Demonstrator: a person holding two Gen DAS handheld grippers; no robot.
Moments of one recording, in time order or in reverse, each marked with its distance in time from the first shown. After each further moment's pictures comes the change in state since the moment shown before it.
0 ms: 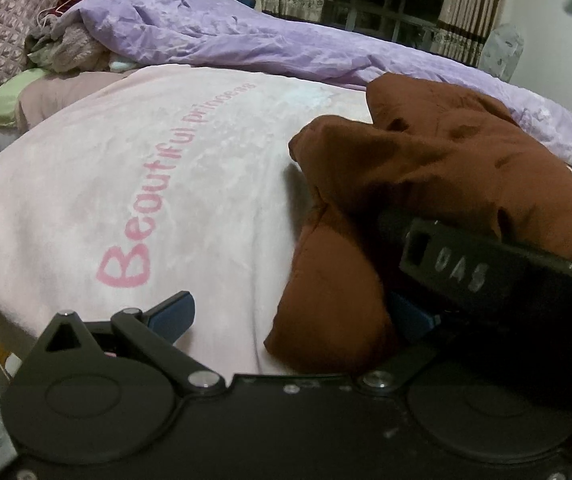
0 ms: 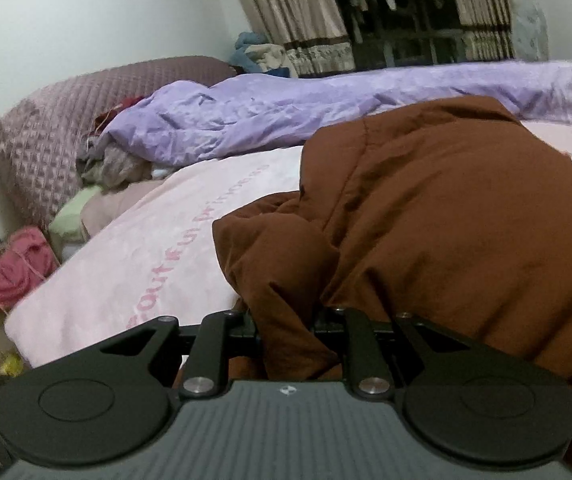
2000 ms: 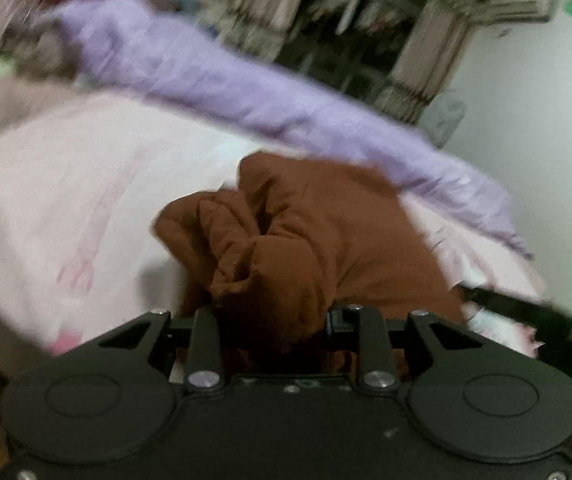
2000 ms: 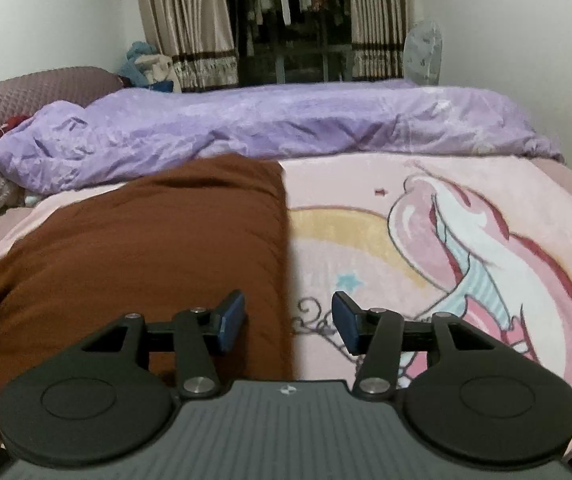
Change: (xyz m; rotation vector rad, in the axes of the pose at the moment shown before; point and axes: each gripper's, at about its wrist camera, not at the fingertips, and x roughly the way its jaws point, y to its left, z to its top) left arm -0.062 -0.008 0.005 -0.145 -0.072 -0.239; right arm -0.085 -0.128 0.036 0.065 0.019 -0.348
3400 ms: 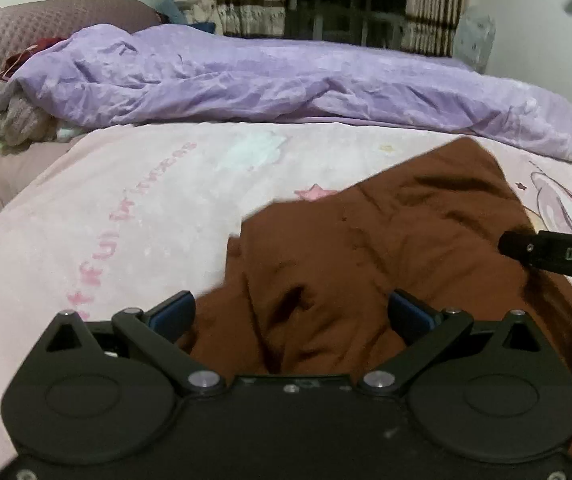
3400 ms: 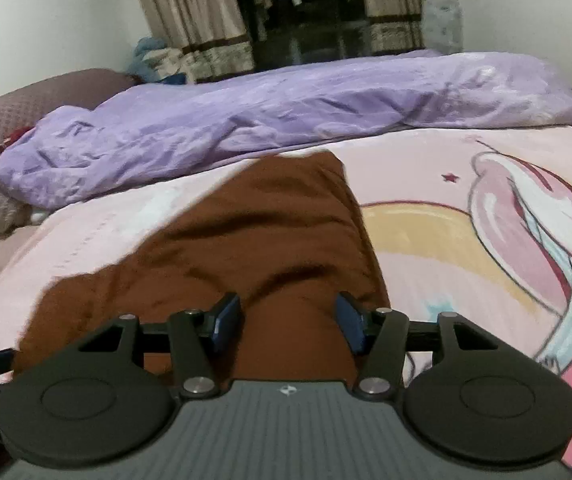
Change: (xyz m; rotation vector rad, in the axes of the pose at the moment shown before) left arm 0.155 -0.038 0.073 0.306 0.068 0.229; right arm 0.093 0.031 0.053 0.053 0.015 0.098
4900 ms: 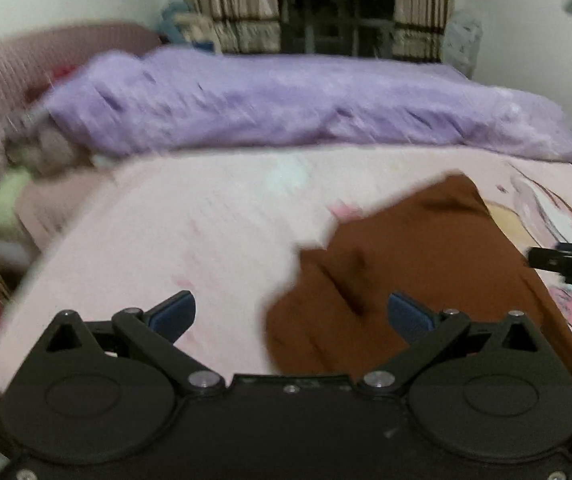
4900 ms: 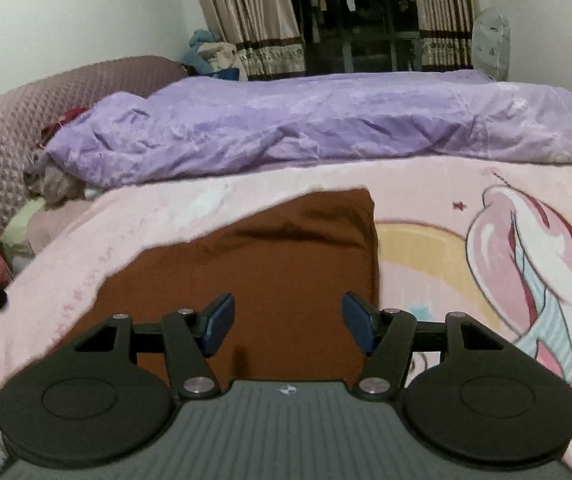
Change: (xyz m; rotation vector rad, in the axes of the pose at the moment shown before) left arm -0.117 0.053 -0.020 0.035 -0.011 -0.019; right arm -0.055 -0.010 -0.018 -0.112 0.063 0.100
